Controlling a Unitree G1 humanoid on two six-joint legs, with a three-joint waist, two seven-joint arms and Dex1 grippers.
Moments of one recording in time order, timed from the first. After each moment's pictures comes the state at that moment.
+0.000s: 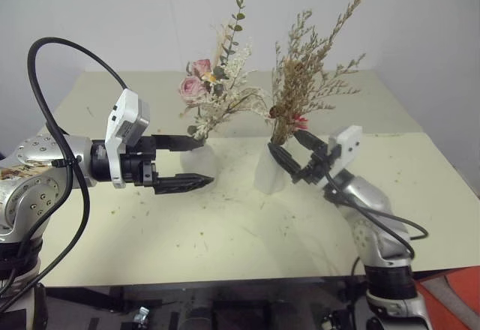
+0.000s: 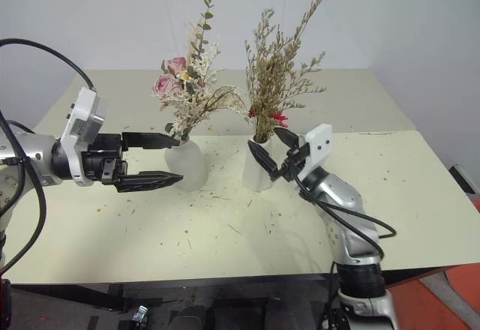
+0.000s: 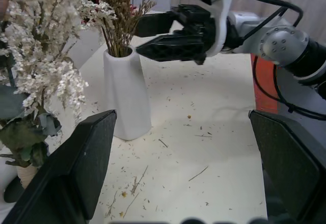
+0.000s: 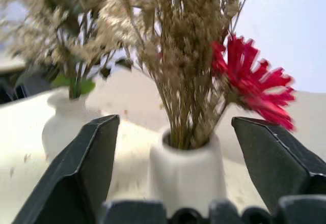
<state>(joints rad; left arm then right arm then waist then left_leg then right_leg) -0.57 0.96 0.18 -0.38 -0.87 0.89 -1.04 -0.36 -0.35 -0.06 -0.30 0.46 0.36 0.56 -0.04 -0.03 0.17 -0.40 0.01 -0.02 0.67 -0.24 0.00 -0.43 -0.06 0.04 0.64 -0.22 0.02</state>
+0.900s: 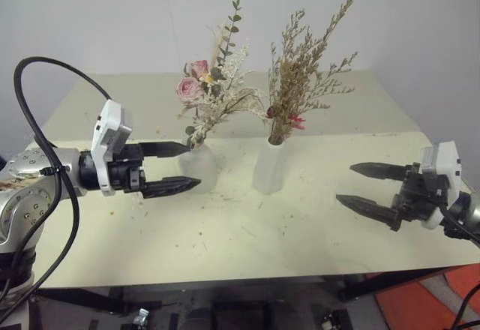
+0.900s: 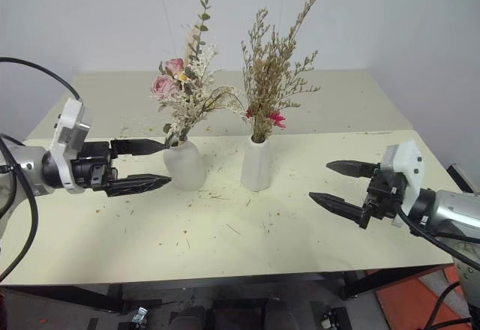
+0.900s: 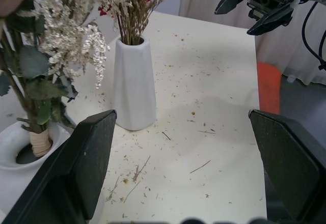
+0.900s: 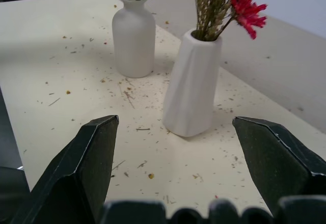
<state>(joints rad) -0.43 0.96 0.27 -0.33 -0.86 0.81 -1.08 -0.06 -0.90 -0.44 -0.45 0.73 0.54 0.98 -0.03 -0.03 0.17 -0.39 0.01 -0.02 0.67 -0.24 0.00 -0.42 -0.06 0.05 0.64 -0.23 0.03</state>
